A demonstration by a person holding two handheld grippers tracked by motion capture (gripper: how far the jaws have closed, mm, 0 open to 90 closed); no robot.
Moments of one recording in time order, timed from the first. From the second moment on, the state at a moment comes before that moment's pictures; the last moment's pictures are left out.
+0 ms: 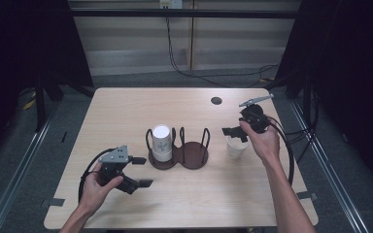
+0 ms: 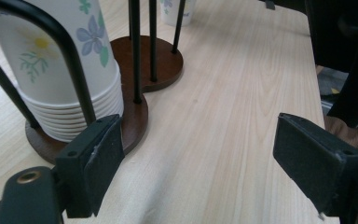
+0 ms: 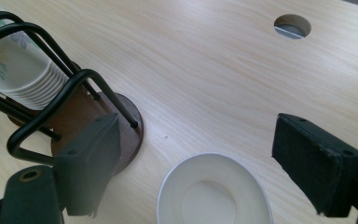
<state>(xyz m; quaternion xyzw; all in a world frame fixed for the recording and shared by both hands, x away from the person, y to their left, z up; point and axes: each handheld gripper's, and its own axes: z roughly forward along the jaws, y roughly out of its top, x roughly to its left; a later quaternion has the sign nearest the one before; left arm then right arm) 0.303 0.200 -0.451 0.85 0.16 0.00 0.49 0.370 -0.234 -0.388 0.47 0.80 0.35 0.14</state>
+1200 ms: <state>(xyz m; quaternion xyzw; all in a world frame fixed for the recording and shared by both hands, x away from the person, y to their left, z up) 0.299 0.207 -0.450 0.84 0.19 0.02 0.51 0.279 -0.236 -0.410 0.46 0.72 0.49 0.20</state>
